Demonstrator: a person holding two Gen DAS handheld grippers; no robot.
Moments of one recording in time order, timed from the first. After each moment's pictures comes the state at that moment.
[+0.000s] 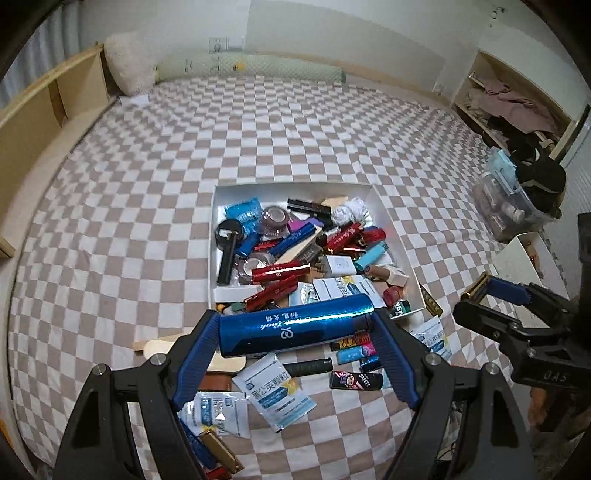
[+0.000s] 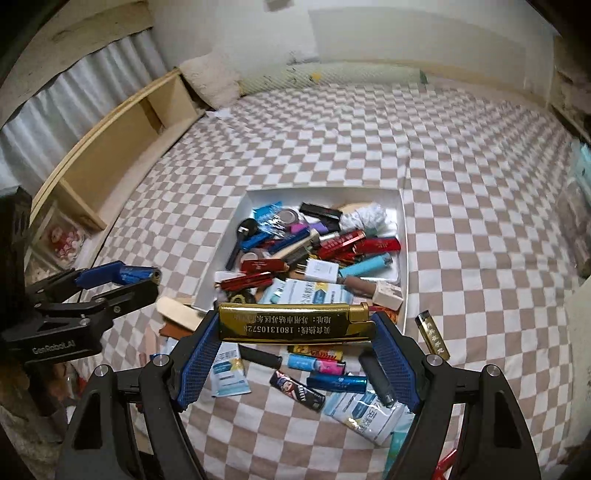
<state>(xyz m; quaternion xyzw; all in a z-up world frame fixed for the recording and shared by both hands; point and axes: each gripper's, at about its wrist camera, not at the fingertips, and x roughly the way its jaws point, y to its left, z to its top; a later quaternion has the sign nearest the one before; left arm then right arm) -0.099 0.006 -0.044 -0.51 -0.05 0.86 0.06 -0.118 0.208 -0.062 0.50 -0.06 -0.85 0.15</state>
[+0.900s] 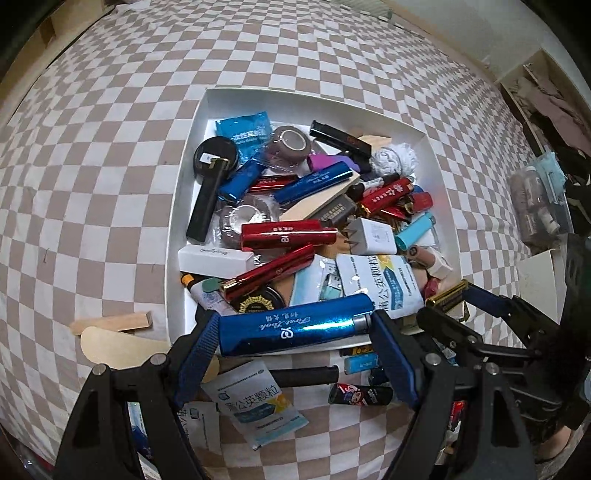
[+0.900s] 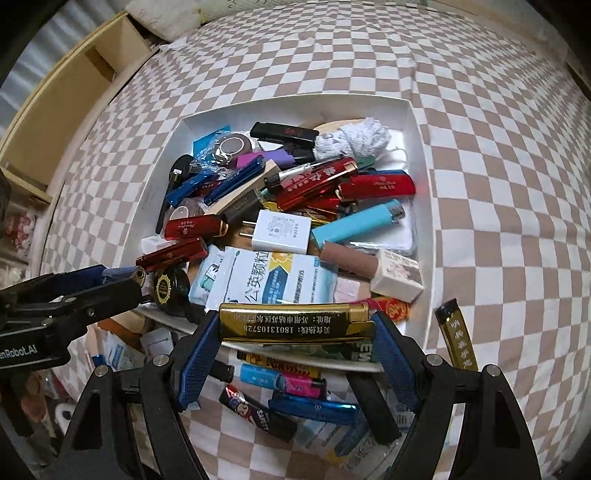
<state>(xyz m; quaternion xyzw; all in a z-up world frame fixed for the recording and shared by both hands) -0.170 0.003 -0.139 -0.63 -0.12 0.77 0.04 -0.195 0.191 -0.166 0.61 -0.03 -0.78 0.13</state>
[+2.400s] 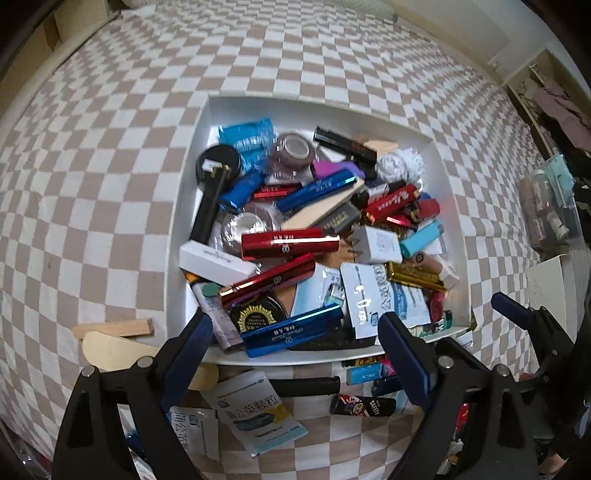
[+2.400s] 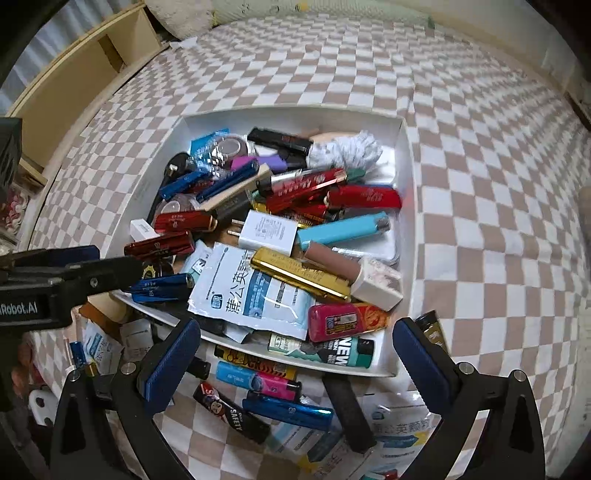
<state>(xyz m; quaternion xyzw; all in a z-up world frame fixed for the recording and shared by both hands) -0.175 0.011 -0.135 -0.62 -0.10 0.78 0.02 -0.177 0.195 -0.156 0.57 0.02 -0.81 0.12</state>
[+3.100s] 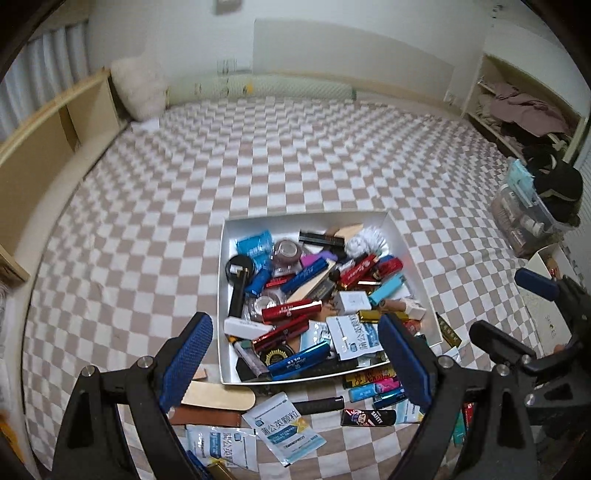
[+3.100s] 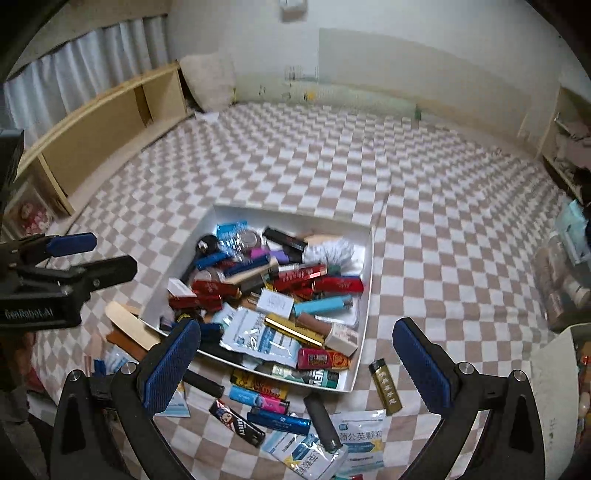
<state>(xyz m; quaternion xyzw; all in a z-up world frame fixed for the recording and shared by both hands) -0.116 0.024 -0.024 -0.46 -0.02 0.89 0.03 -0.127 0.206 -0.047 0.43 0.03 -0.89 0.12</state>
